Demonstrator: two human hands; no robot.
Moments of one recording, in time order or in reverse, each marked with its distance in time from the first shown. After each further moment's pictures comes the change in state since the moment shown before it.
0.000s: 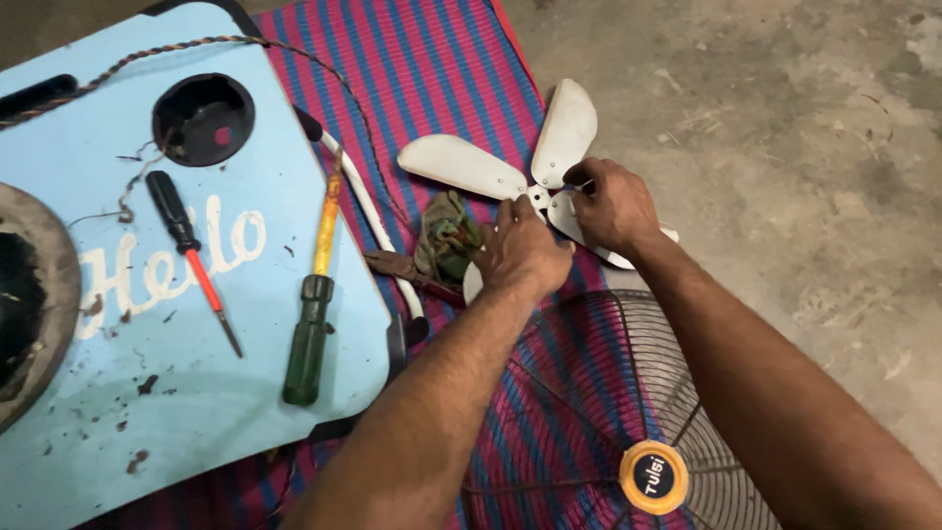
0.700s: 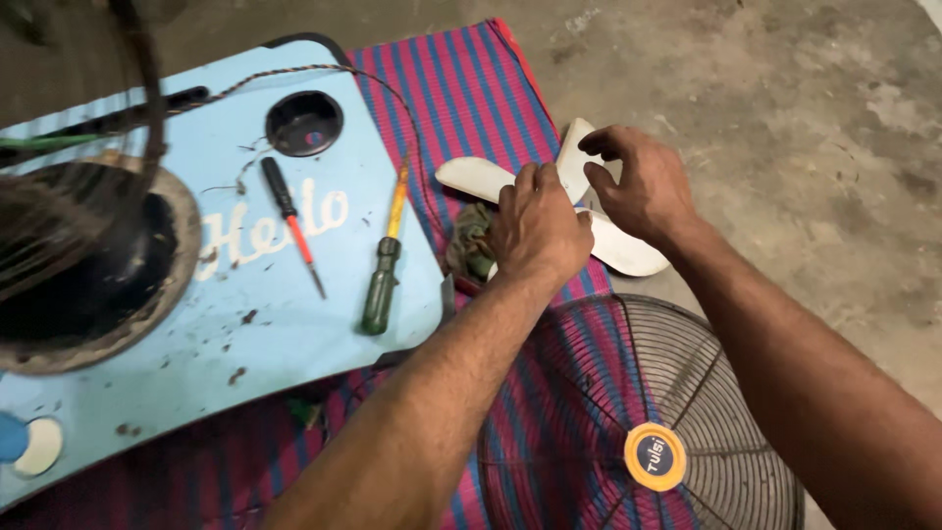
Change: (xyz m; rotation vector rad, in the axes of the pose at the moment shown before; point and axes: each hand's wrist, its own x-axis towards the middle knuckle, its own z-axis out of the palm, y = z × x) left_hand -0.087 0.011 -0.059 -0.086 0.352 0.294; right_hand -0.037 -0.093 -0.094 -0.018 0.211 -0.303
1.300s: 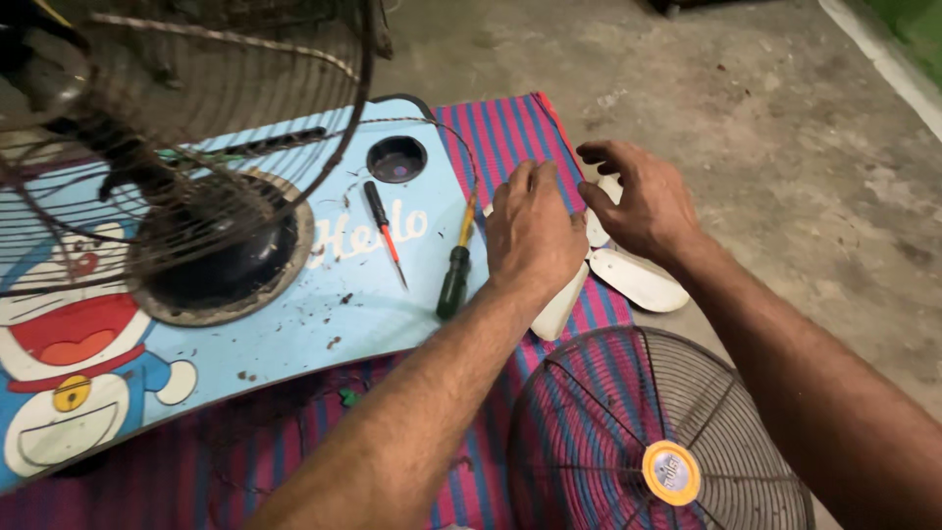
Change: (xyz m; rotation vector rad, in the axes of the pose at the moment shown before) left_hand -0.056 -0.002 -0.095 -0.042 0.344 0.216; right_hand 0.006 -0.117 -0.058 0.054 0.000 -0.159
